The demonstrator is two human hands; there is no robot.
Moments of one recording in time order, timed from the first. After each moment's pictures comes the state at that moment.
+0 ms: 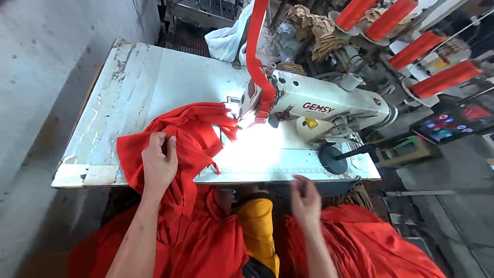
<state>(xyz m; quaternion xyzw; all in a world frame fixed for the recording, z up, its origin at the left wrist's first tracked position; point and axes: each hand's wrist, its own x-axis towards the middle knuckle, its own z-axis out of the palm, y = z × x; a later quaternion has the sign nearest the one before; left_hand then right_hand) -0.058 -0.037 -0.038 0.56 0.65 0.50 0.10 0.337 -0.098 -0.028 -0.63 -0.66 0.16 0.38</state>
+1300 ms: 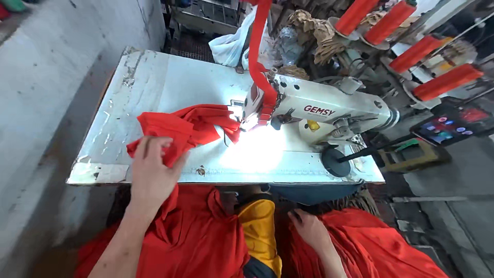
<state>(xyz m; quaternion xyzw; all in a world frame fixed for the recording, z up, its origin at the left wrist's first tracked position) -0.059 -0.082 0.036 0.60 0.72 0.33 0.08 0.396 -0.138 -0.074 -0.76 -0.61 0.21 -0.12</state>
